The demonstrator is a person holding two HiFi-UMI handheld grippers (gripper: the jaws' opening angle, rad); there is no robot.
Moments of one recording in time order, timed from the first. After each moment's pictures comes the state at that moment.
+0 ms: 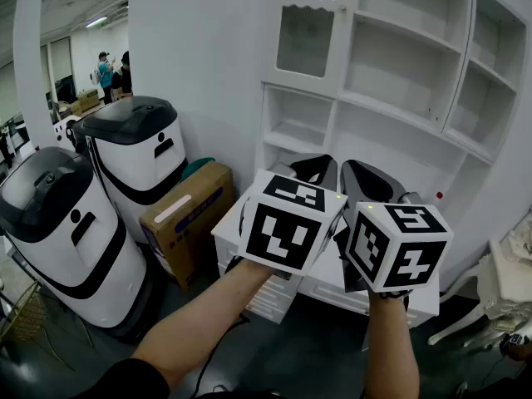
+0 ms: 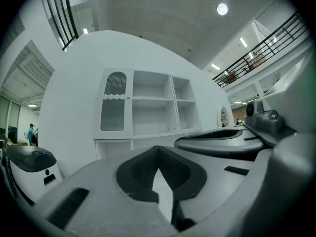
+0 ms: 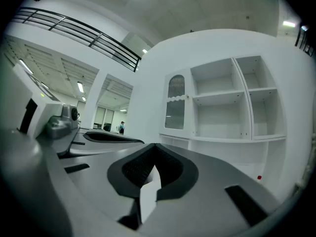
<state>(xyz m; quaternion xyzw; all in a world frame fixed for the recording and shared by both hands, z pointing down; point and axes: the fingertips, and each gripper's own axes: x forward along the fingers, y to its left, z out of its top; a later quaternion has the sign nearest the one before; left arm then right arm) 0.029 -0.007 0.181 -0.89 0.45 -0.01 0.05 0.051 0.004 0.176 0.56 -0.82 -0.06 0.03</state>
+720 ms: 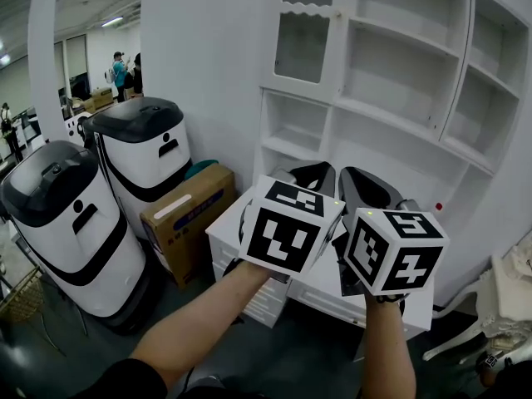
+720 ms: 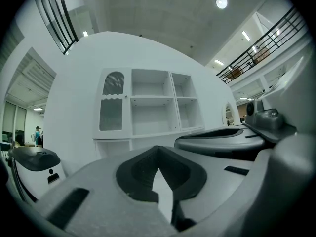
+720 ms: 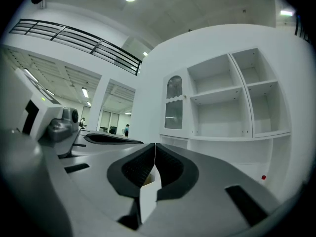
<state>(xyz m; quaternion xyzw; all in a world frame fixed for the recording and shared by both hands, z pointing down) 0.079 -0.004 0.184 -0.87 0.48 -0.02 0.05 0.101 0.007 0.178 0.53 -0.84 -0.05 0.01</state>
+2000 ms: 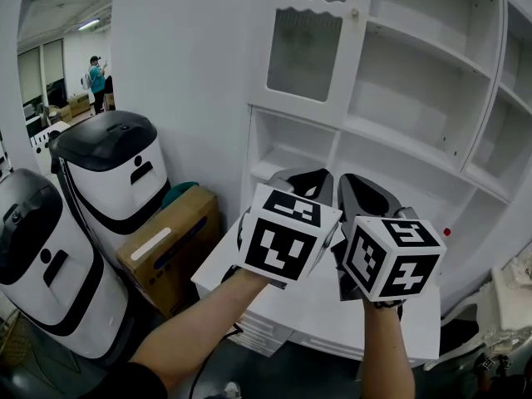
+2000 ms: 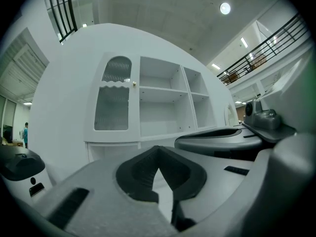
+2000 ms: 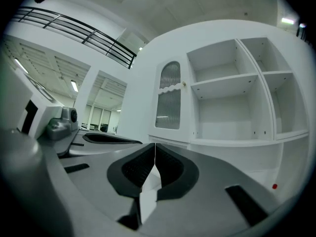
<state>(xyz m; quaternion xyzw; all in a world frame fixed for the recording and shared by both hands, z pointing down) 0.039 -0.190 0.181 -0.90 0.44 -0.01 0.05 0.062 -0.178 0.174 0.57 -0.82 -0.05 0.02</state>
